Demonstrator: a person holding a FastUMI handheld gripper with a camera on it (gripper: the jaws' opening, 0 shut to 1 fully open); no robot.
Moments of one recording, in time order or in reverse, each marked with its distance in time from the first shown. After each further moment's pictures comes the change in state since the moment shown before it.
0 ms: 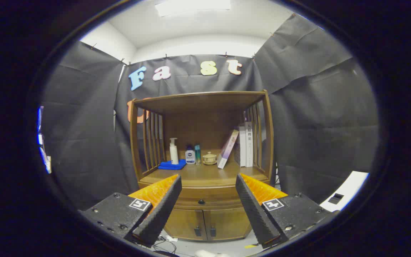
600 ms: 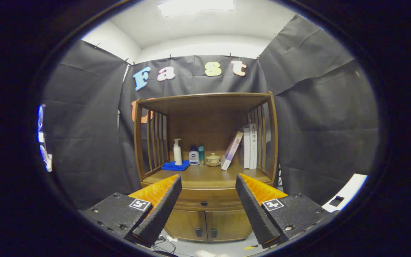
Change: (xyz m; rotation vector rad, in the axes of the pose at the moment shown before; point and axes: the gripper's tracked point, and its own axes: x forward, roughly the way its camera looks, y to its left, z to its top) arm 0.006 0.006 -0.001 -0.008 0.005 0.029
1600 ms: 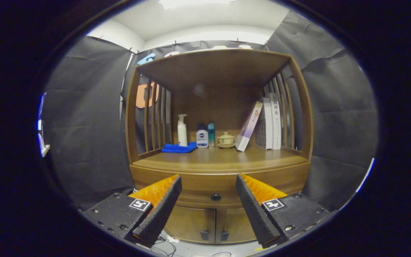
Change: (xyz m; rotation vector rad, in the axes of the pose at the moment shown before) arm 0.135 0.018 -0.129 0.000 0.063 0.056
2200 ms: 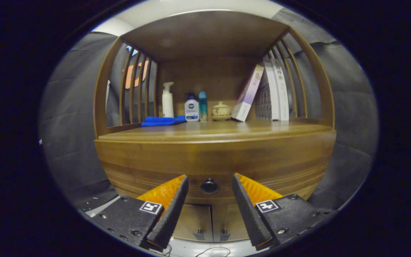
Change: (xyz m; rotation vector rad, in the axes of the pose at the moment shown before) arm 0.090 -0.014 -0.089 0.032 0.129 -0.046
